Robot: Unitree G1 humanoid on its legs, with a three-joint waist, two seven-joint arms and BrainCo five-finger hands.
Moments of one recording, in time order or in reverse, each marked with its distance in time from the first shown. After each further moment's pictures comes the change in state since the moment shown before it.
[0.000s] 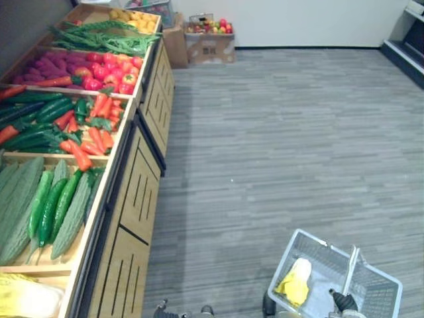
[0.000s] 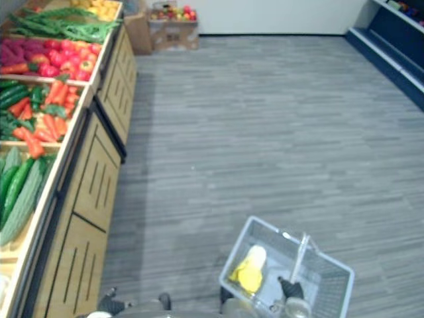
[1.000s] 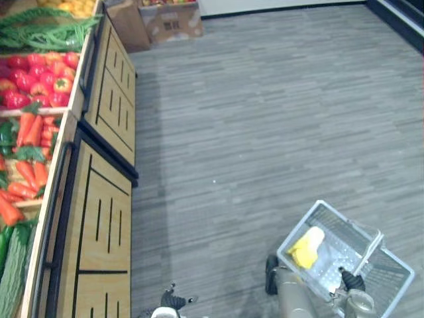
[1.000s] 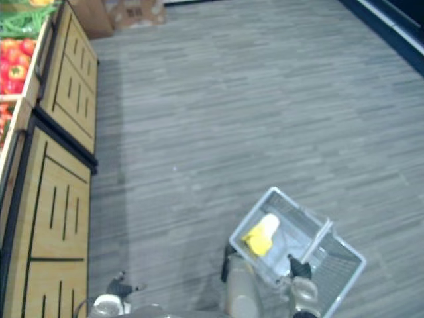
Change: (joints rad) left arm -0.097 -0.023 0.006 0.026 -0.012 0.012 0.015; right arm -0.080 -0.012 -0.119 -0.038 0.040 0.002 -0.006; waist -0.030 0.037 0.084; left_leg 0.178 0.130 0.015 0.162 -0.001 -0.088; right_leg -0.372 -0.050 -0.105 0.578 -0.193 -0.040
